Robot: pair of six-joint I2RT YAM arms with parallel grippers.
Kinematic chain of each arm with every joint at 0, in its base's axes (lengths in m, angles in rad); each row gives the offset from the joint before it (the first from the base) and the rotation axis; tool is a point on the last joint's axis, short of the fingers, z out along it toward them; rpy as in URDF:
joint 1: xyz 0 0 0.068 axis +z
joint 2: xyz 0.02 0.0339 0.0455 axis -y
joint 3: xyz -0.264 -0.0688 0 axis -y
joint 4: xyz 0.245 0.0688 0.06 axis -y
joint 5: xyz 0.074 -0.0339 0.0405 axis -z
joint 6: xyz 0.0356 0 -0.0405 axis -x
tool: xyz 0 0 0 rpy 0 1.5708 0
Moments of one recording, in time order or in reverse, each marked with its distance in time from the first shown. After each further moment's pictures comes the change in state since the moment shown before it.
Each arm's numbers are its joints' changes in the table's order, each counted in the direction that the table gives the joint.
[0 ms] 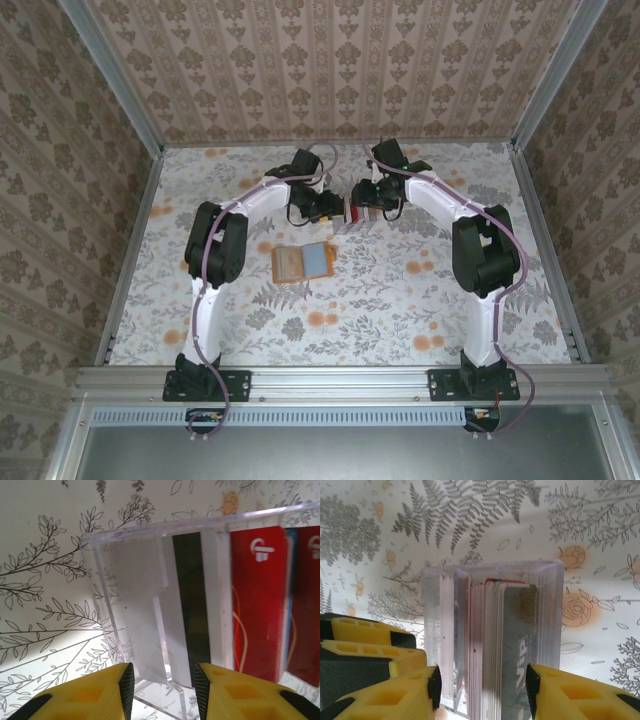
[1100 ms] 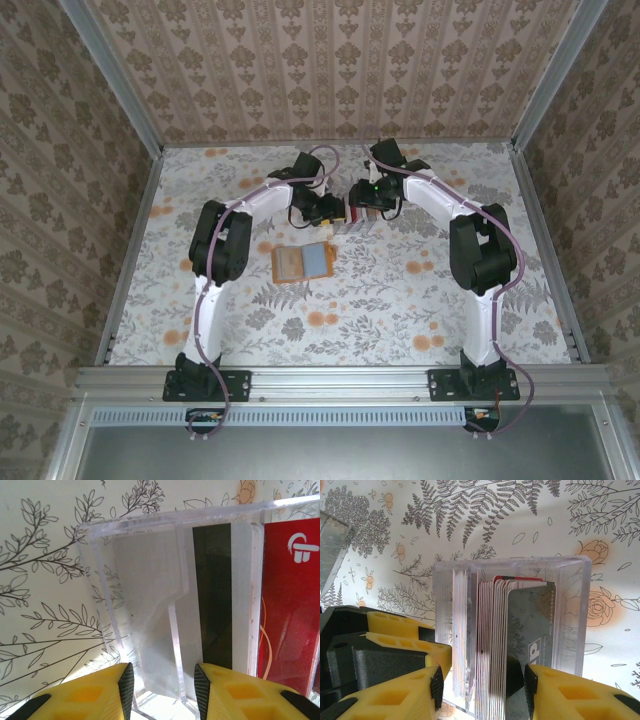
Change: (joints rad) left arm -0.002 -0.039 0.012 0.004 0.029 0.001; right arm 0.003 -0.024 0.031 -0.013 -0.054 0.000
